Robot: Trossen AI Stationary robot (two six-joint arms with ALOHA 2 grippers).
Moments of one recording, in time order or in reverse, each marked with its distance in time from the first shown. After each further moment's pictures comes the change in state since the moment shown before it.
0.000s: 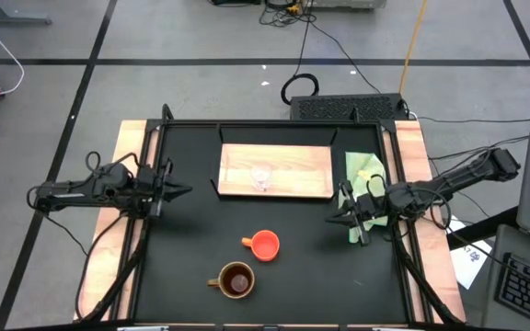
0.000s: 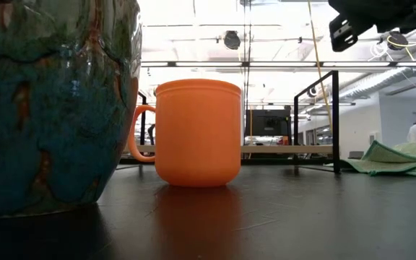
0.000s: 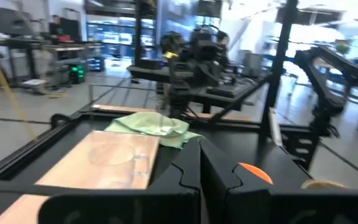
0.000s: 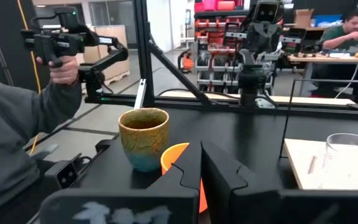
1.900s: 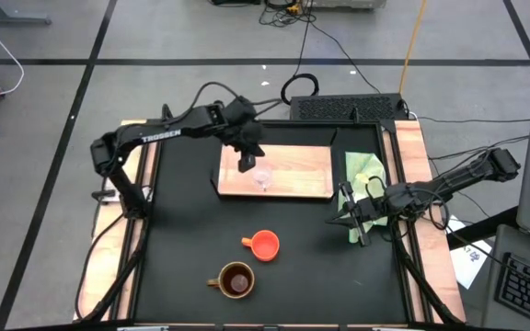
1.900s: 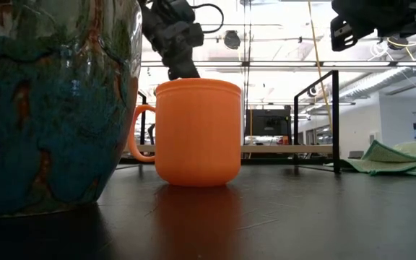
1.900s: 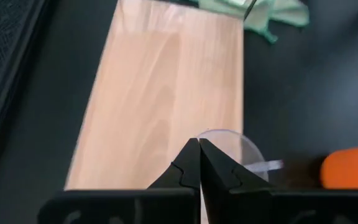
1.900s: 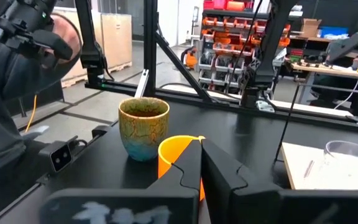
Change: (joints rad) left arm 0.430 1.618 1.239 -0.589 0.301 0.314; right arm -0.001 -0.001 -0.023 0.004 -0.029 -0.102
